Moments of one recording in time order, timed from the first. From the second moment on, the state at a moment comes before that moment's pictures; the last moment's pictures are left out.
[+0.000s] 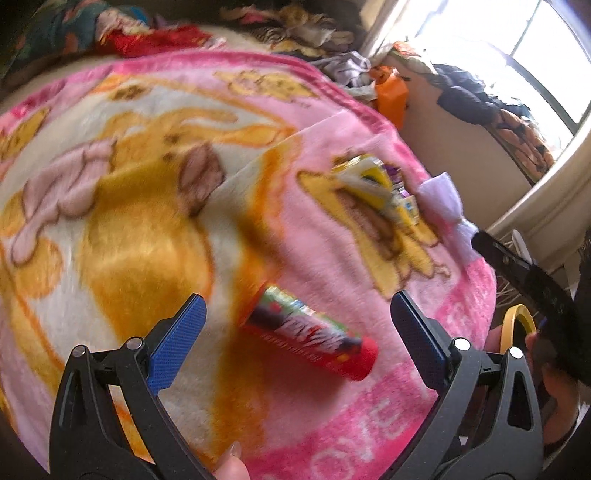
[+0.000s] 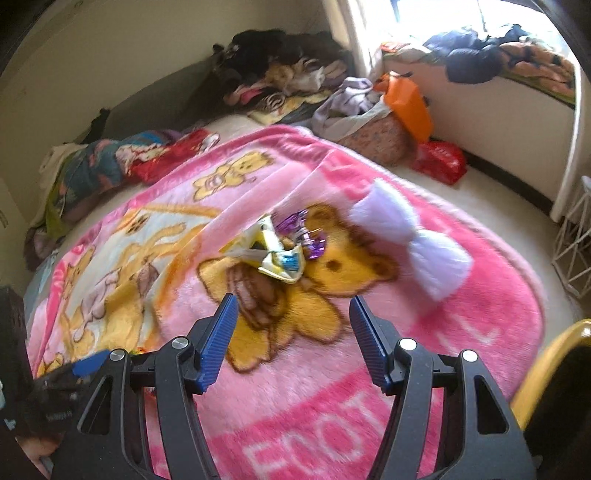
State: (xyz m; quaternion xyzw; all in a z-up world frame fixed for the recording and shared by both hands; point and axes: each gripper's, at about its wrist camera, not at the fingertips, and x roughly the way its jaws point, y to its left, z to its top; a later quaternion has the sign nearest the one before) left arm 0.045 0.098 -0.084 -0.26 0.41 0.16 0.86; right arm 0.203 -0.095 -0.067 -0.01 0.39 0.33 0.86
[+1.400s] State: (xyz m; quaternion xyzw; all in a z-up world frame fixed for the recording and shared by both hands) left arm 0.052 0.095 -0.111 -0.29 0.42 0.12 0.85; right arm 0.211 -0.070 -0.111 0.03 0.44 0.31 0.84
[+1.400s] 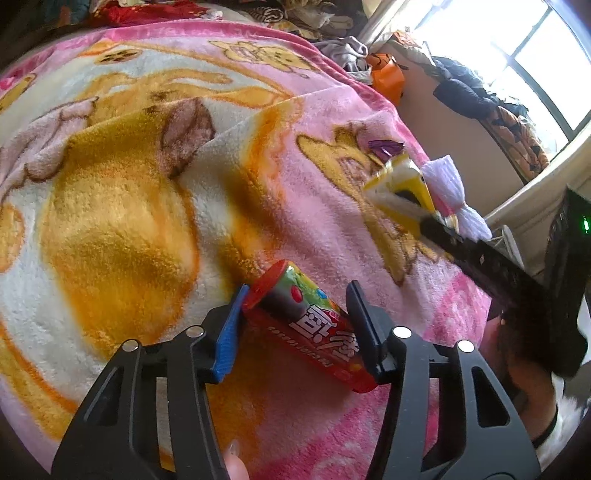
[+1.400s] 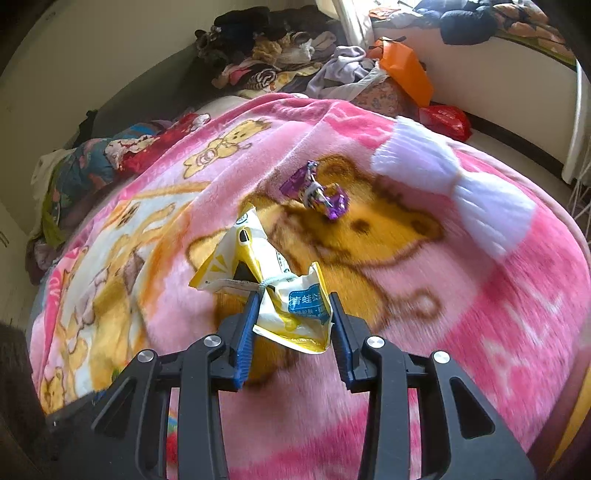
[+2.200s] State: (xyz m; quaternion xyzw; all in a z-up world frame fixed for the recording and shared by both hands) left arm 0.054 0.044 -0.067 -0.25 0.38 0.04 0.89; right arm 0.155 -0.158 -0.079 0.07 0.40 0.27 0.87
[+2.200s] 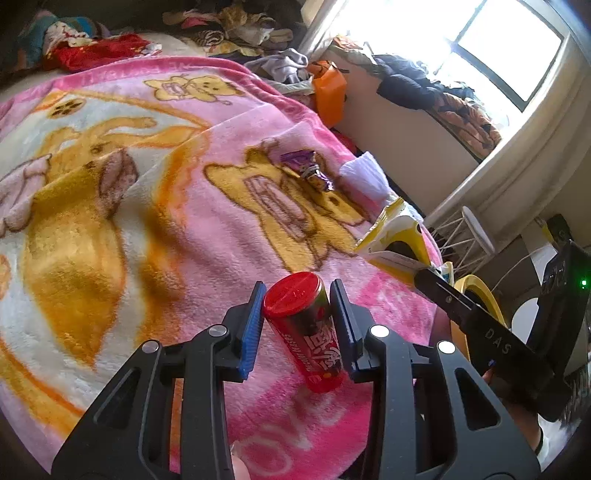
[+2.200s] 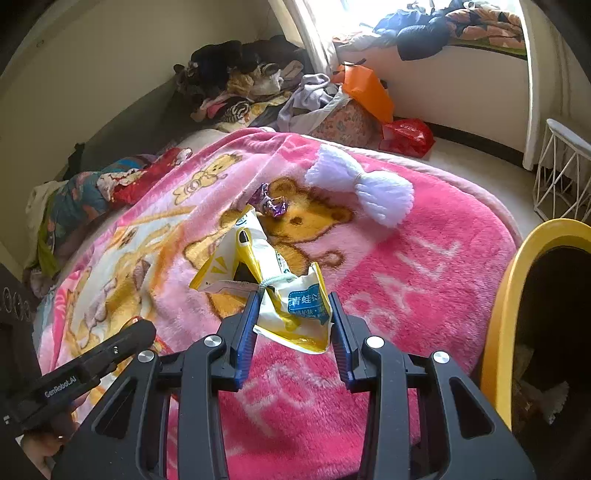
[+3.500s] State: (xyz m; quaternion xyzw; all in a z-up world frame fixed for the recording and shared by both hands) left arm 0.064 -0.011 -0.013 -0.19 0.32 -0.02 0.93; right arm 0.120 -0.232 -0.039 0.10 0.35 0.22 0.90
